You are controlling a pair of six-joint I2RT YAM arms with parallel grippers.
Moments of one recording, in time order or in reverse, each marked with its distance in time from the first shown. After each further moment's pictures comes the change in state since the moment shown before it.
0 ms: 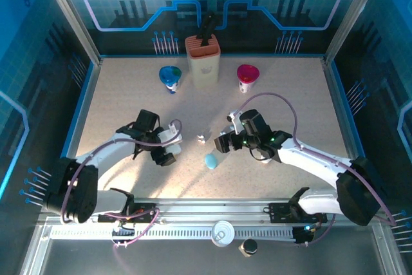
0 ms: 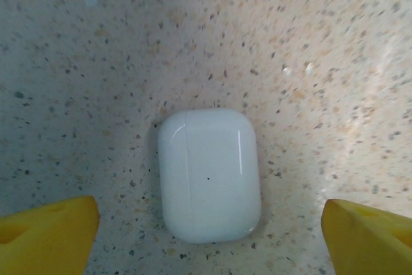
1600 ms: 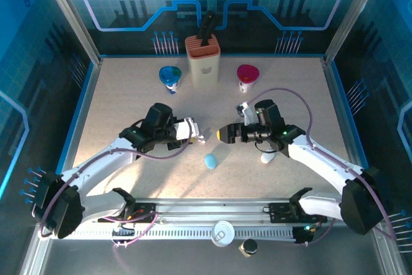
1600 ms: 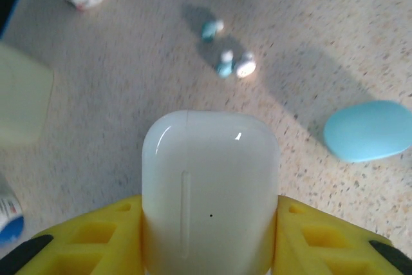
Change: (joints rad) left arm -0.279 -0.159 0.128 0.151 -0.054 -0.016; right arm -0.161 -0.066 0.035 -0.021 -0.462 0.257
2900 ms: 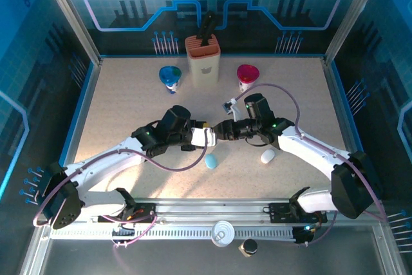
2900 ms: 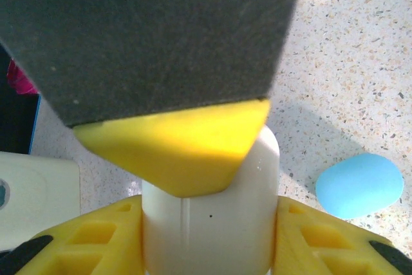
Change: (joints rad) left arm -0.195 0.060 0.097 0.023 -0.100 0.120; right arm 0.046 0.135 0.098 0.053 -0.162 0.077
